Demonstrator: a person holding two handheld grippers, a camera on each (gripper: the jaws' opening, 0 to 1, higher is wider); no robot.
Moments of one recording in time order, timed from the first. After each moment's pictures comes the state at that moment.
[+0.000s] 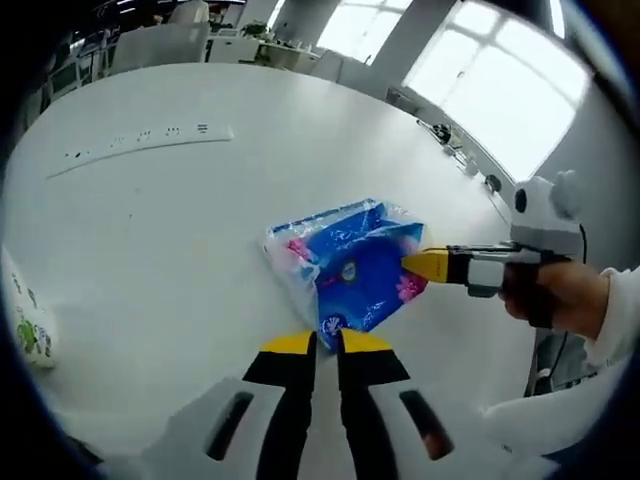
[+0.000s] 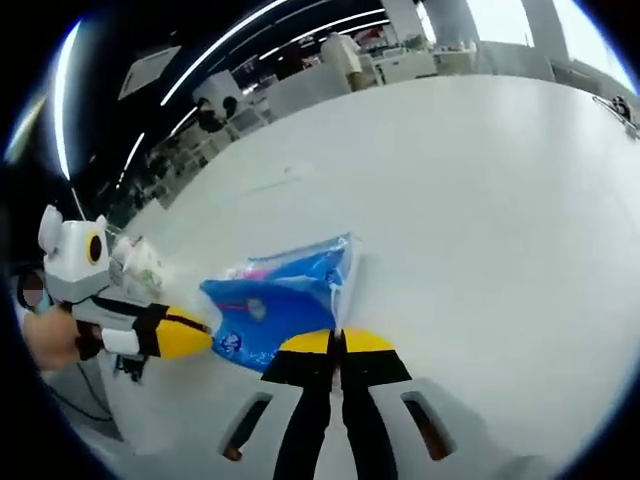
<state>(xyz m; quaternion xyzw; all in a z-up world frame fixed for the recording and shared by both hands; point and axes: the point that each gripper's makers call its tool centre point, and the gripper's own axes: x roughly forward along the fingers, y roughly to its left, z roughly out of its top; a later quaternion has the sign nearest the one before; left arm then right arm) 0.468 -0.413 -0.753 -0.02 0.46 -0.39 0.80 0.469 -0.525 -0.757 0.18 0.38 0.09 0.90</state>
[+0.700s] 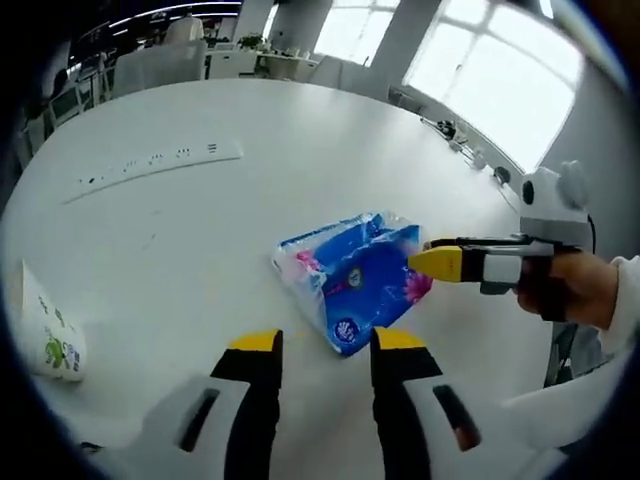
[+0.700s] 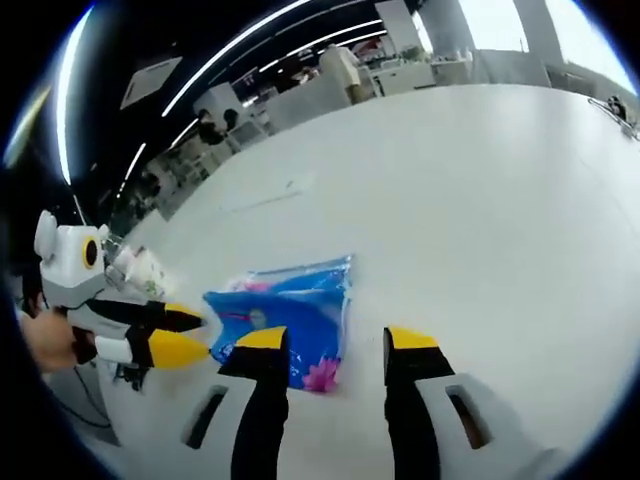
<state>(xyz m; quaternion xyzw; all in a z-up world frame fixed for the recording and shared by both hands) 0.478 -0.401 -0.740 0.01 0.42 -0.37 0.82 0.472 -0.527 -0.743 0.17 0.34 0.08 0.92</state>
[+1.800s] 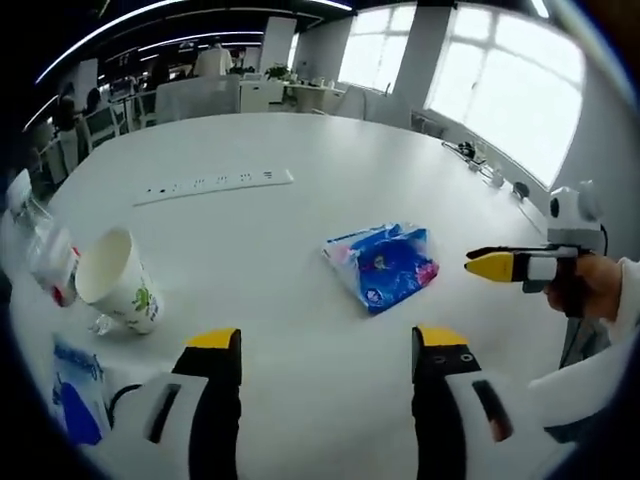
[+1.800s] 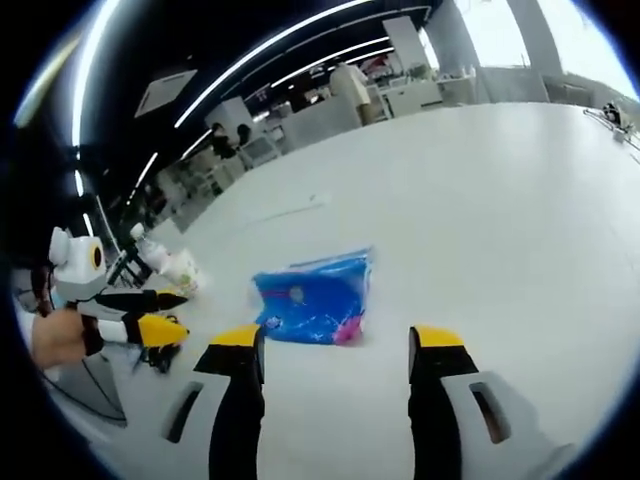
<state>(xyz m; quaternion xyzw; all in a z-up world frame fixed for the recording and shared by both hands) 0.448 -0.329 -0.704 0.02 0.37 -0.31 0.87 0.417 -0.516 -0.711 0.18 0.31 0.10 0.93</state>
